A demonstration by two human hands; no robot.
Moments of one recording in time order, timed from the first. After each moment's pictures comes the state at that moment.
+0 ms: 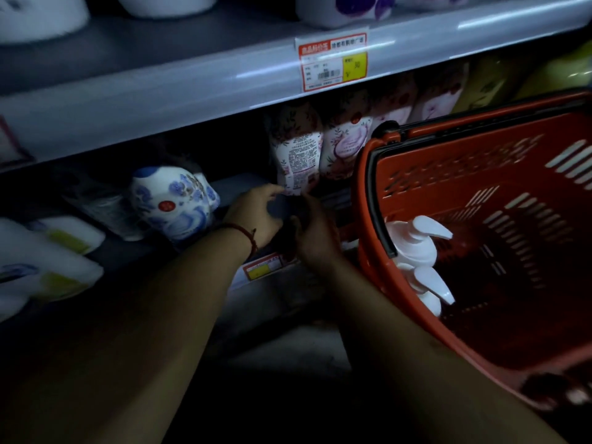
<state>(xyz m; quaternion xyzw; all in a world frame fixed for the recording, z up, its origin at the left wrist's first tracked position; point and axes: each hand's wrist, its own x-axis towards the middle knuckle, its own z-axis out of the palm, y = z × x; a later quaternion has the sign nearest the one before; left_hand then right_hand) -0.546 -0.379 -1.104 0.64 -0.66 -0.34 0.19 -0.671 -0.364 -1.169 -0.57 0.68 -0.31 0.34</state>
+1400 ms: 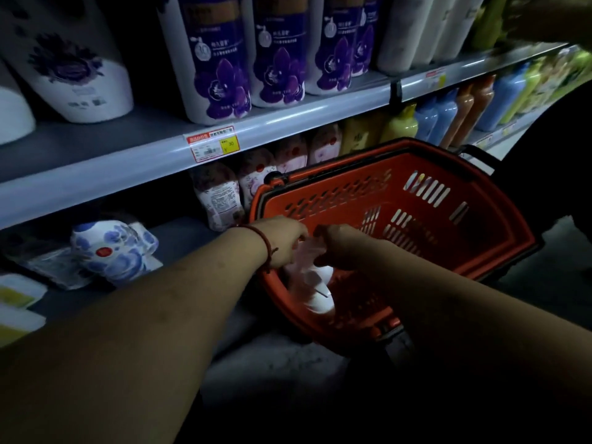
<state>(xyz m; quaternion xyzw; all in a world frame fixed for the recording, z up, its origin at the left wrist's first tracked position) -0.700 -0.340 -1.002 0.41 -0.89 -0.18 -0.12 -0.856 -0.304 -1.028 -0.71 0.67 0.06 0.21</state>
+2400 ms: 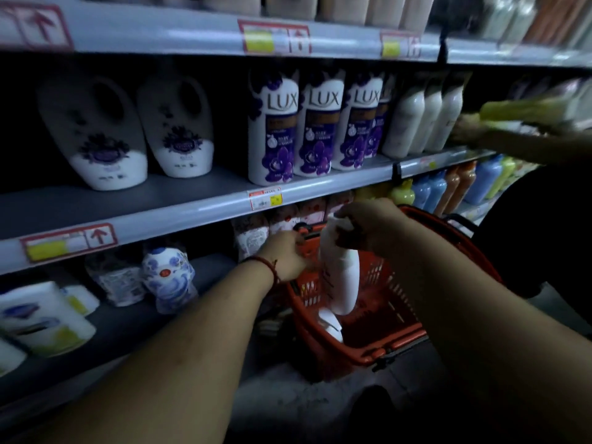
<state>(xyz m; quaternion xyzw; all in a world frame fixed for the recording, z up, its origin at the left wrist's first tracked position) -0.647 -0.278 -0.913 0.50 -0.78 -0.33 0.17 -0.803 -0.271 -0.852 -0.29 0.67 -0.46 0.51</state>
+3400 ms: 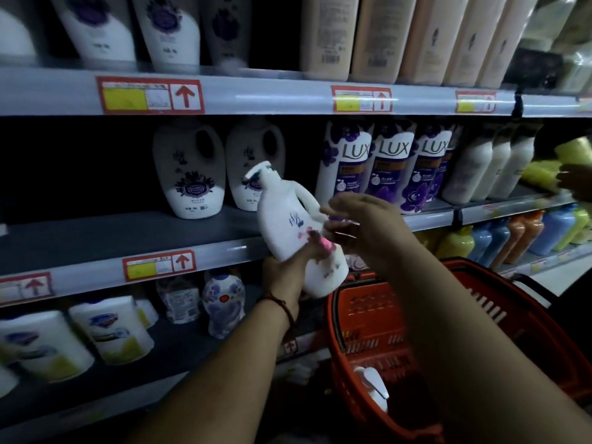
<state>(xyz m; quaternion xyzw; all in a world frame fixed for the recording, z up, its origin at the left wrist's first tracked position) -0.583 -0.288 -0.907 0.49 -0.26 -0.57 0.61 -0.701 -0.280 -0.804 -0.43 0.47 -0.52 0.56</state>
